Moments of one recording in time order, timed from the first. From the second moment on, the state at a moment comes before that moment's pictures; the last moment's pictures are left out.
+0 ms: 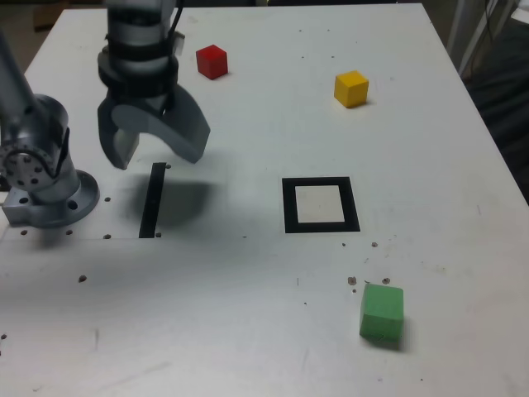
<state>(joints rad) 0.13 1.49 -0.83 1.10 0.08 0.25</state>
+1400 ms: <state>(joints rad) 0.76 1.75 -1.26 1.21 0.14 0.55</state>
